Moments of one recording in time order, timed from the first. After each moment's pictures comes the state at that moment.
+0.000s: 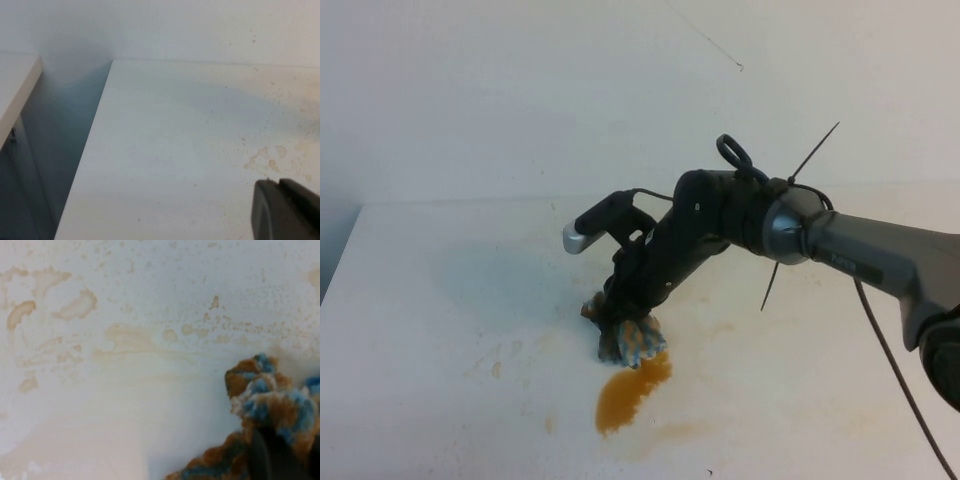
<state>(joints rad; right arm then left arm) 0.62 2.40 -1.92 0.45 0.76 -0.55 0.07 -0.03 0.04 -0.15 0.29 0.00</state>
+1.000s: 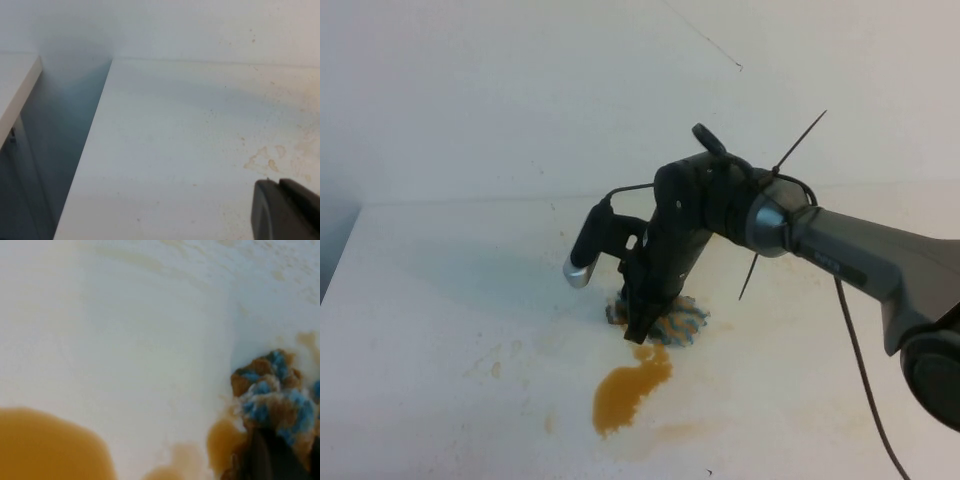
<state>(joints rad) 0.64 2.43 -2.05 0.17 0.96 -0.72 0.07 -0.03 0.04 -0.15 0.29 0.00</state>
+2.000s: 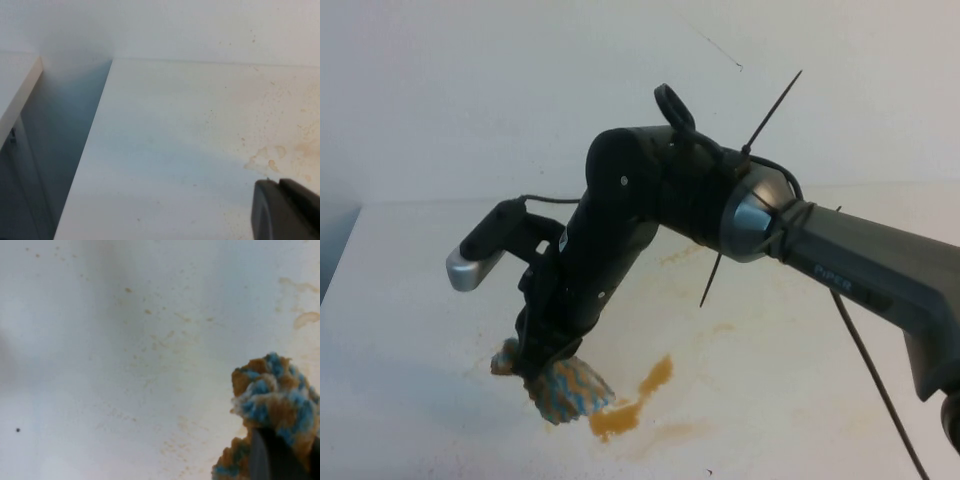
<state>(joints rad) 0.80 2.26 -2.05 0.45 1.11 -0.57 0.07 -0.03 0.04 -0.15 0.29 0.00</state>
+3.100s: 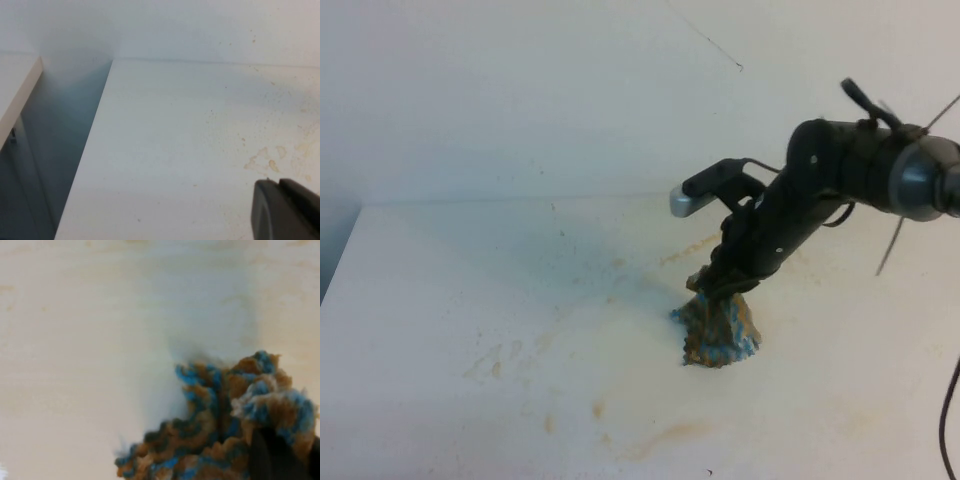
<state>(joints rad) 0.44 2.18 -1.68 0.35 0.84 -0.51 0.07 -0.03 0.04 -0.15 0.29 0.00</state>
